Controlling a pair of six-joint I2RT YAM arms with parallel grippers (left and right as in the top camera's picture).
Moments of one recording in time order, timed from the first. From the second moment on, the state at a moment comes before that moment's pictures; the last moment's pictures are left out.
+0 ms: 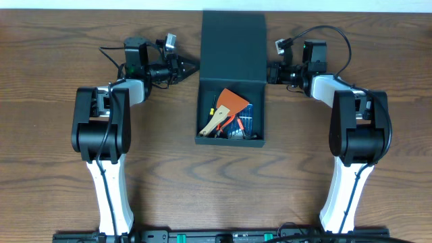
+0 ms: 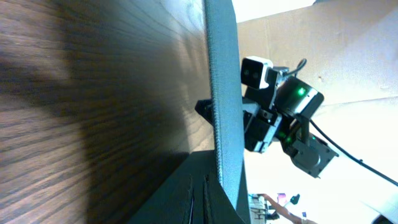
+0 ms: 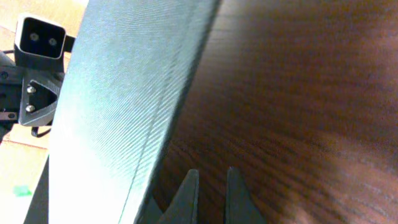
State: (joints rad) left arm -0.05 2.32 1.36 0.47 1.22 -0.85; right arm 0.02 2.26 1.39 0.05 -0.93 0.25
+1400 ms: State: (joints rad) left arm -0.05 2.33 1.37 1.38 1.49 -1.62; right arm 0.02 2.27 1.83 -0.74 -0.86 -0.12
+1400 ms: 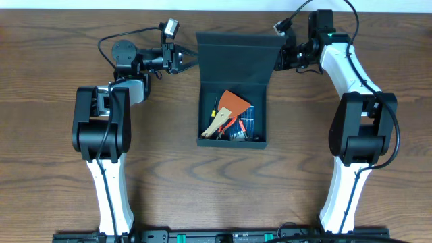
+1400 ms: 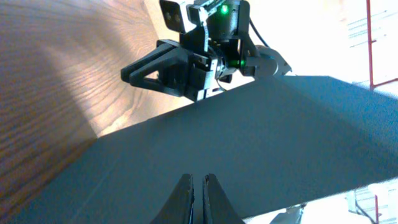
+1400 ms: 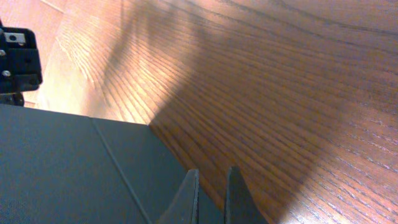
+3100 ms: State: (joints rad) left arm 0.13 2.33 1.37 1.36 1.49 -1.93; right arm 0.07 2.01 1.85 -0.89 -0.62 -0.12
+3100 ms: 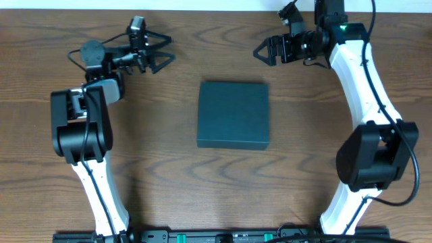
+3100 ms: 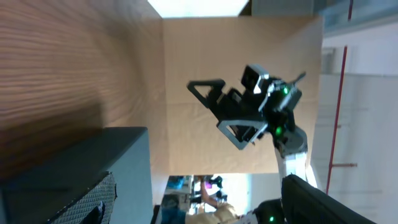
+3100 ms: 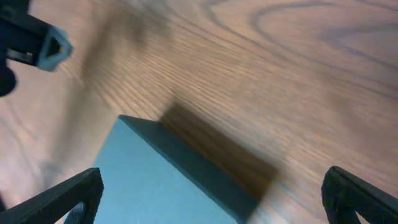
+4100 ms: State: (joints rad) left arm 0.39 1.69 1.38 1.34 1.51 -2.09; right arm 0.07 1.63 1.85 -1.28 -0.23 -0.07
